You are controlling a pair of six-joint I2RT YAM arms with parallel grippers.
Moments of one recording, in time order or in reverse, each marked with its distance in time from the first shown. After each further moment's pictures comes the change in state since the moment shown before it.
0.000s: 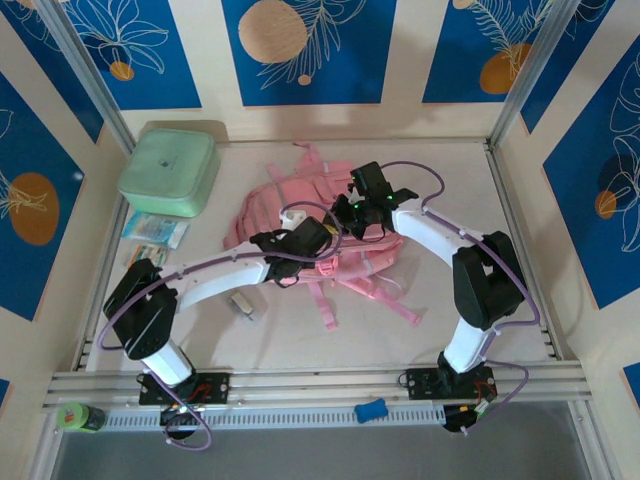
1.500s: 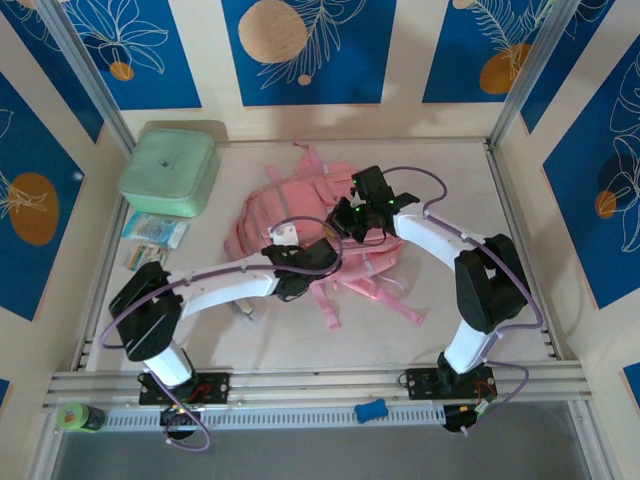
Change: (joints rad) left arm -0.115 -0.002 -0.017 -0.183 -0.210 -0.441; right arm 0.010 -0.021 -0.048 0.048 0.005 0.085
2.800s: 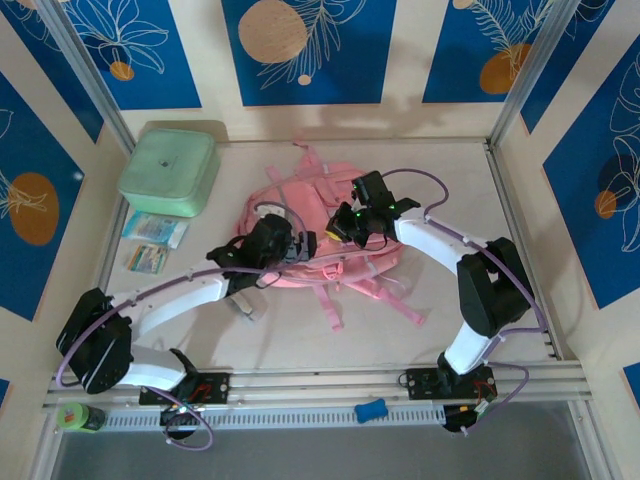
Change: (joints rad) left arm 0.178 -0.253 -0.225 0.493 0.383 0.494; right arm 0.019 -0.034 -0.058 0.015 0.054 -0.042
